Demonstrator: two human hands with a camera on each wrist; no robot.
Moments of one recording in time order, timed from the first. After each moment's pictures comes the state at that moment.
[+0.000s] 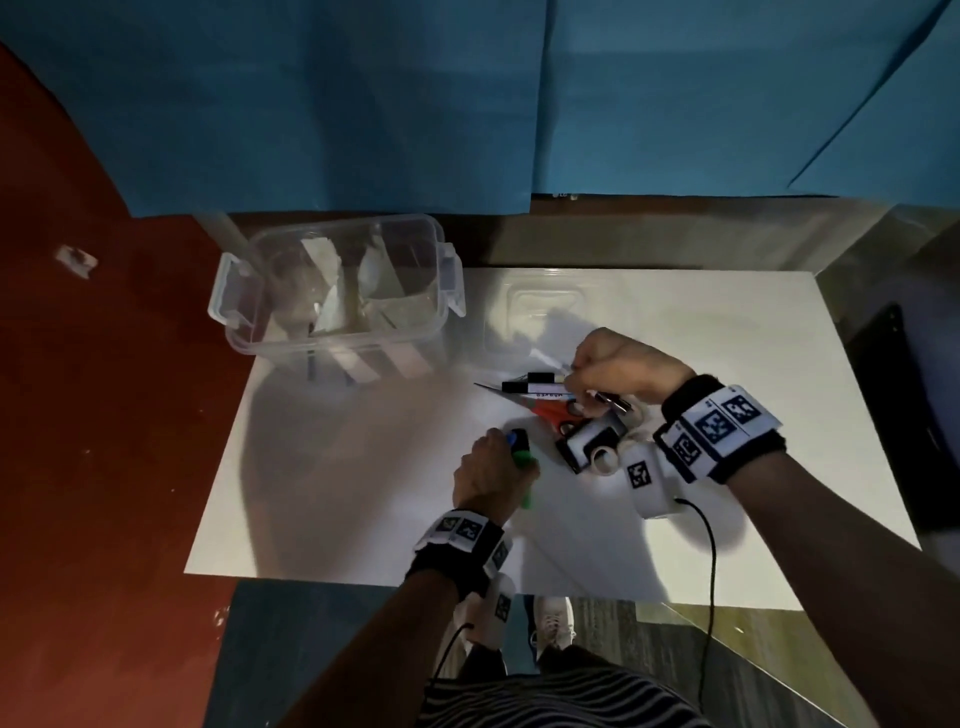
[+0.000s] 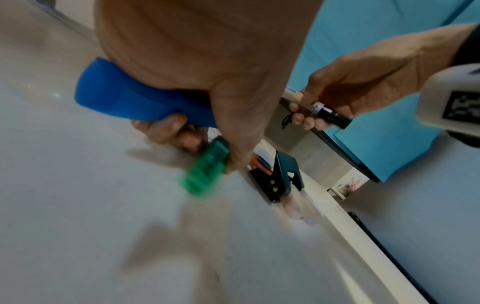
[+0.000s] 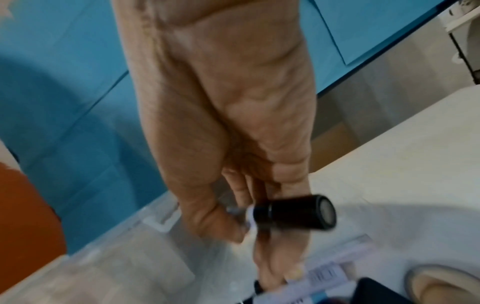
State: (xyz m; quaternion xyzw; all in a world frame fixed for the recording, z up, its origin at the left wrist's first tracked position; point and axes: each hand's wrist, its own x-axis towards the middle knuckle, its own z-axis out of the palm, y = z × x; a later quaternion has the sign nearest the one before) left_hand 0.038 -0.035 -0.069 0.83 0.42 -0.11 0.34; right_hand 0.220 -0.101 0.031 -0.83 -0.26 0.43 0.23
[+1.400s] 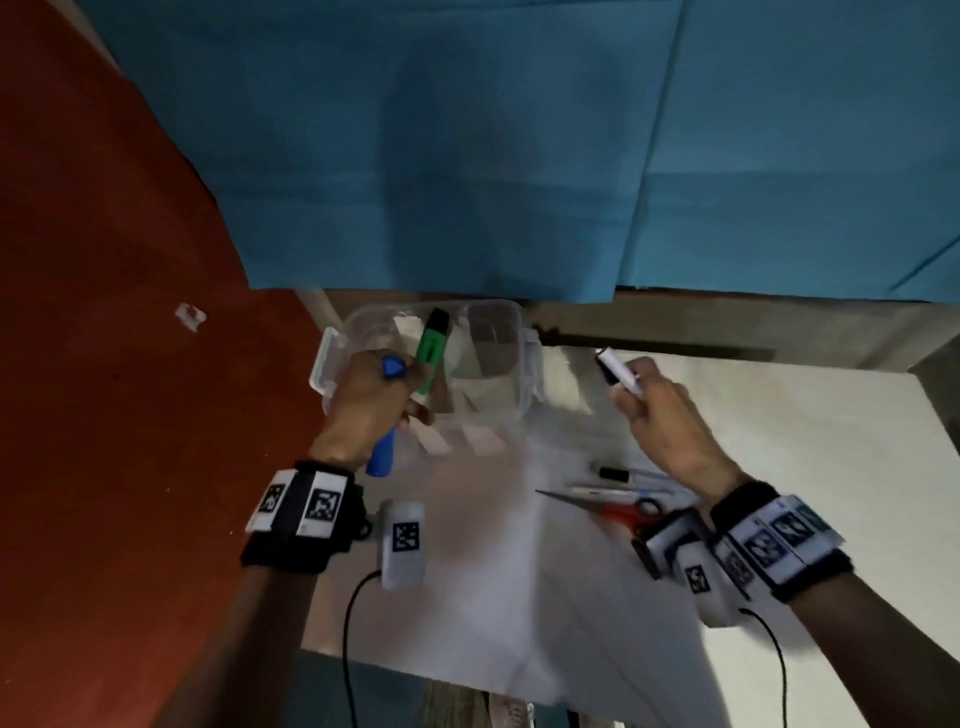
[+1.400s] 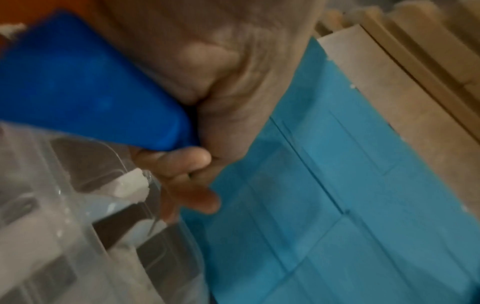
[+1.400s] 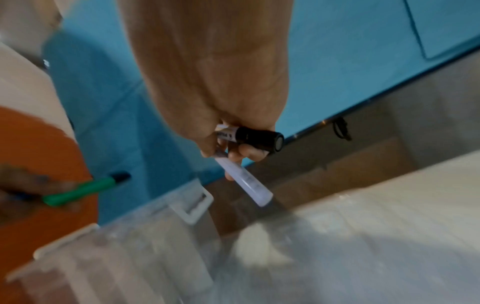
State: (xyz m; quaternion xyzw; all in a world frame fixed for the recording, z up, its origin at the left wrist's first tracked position) left_hand 0.000 0.173 0.100 0.70 0.44 0.14 0.55; right_hand 0.213 -0.048 0.028 -0.86 -0.37 0.13 0.32
